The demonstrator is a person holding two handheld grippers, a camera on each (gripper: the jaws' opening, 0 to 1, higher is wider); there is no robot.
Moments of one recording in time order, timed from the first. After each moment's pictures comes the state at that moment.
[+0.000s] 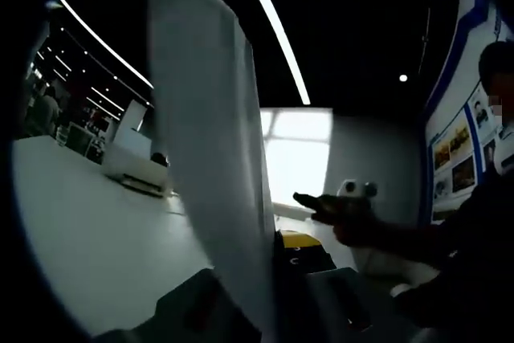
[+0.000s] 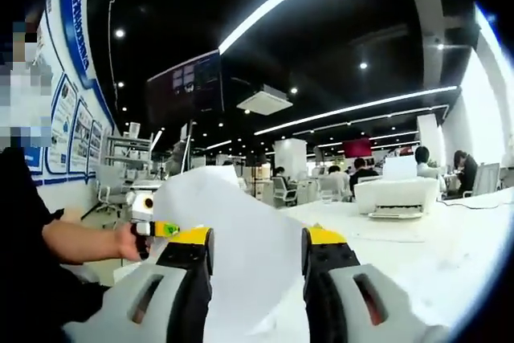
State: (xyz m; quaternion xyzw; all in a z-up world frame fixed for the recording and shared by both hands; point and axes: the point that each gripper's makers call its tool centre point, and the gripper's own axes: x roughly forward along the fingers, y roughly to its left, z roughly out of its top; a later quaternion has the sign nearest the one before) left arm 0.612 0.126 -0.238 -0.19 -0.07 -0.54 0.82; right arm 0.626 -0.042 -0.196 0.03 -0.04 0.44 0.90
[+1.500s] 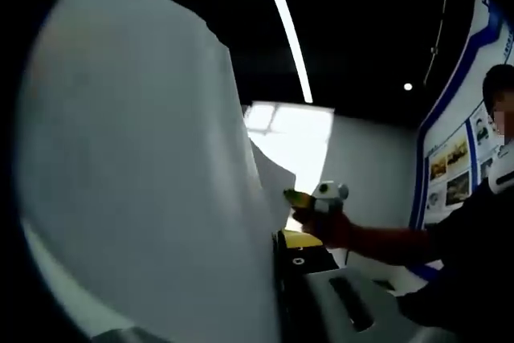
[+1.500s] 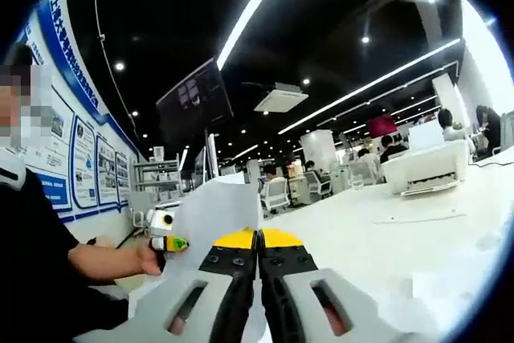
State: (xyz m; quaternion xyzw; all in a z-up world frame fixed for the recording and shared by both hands) left arm 0.614 0.117 -0.246 -0.22 -0.03 -0.55 0.80; right arm 0.649 -0.029 -0.198 0.11 -0.02 0.51 0.85
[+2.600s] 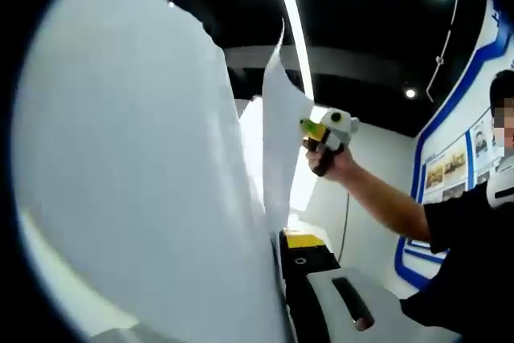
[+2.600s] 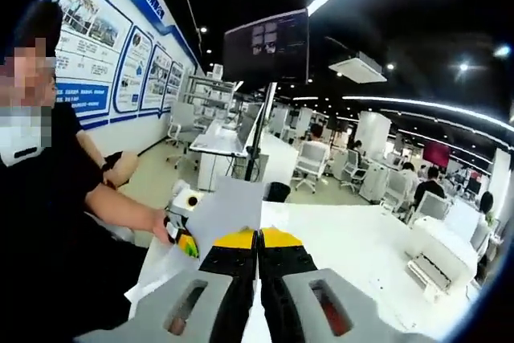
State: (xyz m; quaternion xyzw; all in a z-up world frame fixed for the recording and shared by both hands) left arm 0.612 0.115 -0.245 -0.24 -0.01 -0.56 0.79; right arm 0.652 0.032 -0.106 -0.18 0.03 0.61 0.77
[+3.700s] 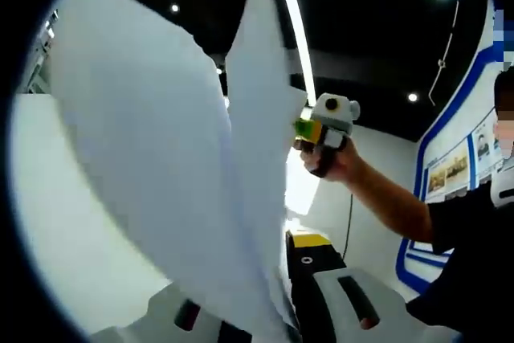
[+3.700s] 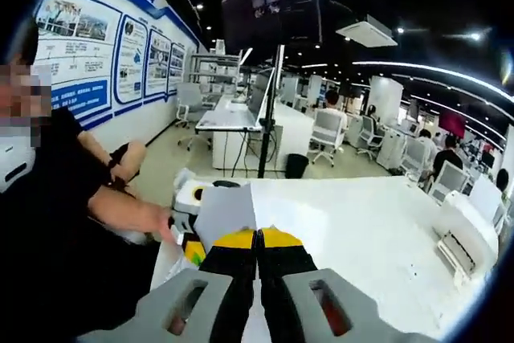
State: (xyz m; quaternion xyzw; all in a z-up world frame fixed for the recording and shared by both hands) left arm 0.616 0.118 -0.244 -0.25 -0.01 -0.55 0.80; right arm 0.644 0.101 -0.146 -0.17 0.12 0.63 0.75
